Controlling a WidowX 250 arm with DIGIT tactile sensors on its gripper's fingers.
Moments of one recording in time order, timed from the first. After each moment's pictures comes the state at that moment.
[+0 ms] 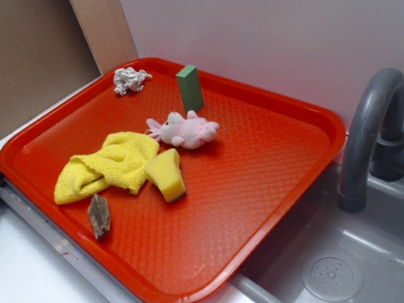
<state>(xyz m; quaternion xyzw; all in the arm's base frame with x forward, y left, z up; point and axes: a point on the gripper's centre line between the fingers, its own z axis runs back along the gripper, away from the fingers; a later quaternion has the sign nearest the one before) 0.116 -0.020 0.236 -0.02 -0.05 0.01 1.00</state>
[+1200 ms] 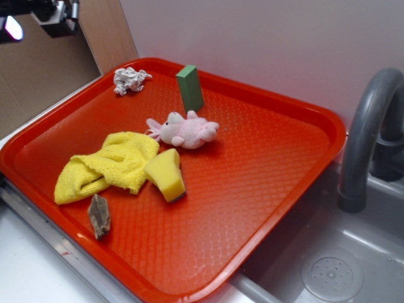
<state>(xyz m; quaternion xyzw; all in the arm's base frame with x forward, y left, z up) 0.214 -0.057 0.162 0.04 -0.23 0.30 0.92</state>
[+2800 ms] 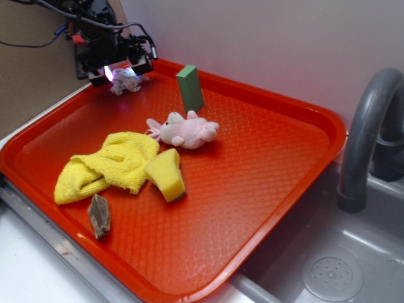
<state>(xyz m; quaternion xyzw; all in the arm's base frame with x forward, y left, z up) 0.320 -0.044 0.032 0.03 -0.22 0.37 0.90</state>
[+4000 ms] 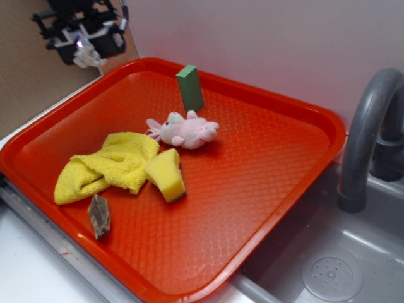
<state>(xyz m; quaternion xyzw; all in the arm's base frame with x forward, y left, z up) 0.212 -0.140 0.165 -0.09 -0.05 0.22 0.97</state>
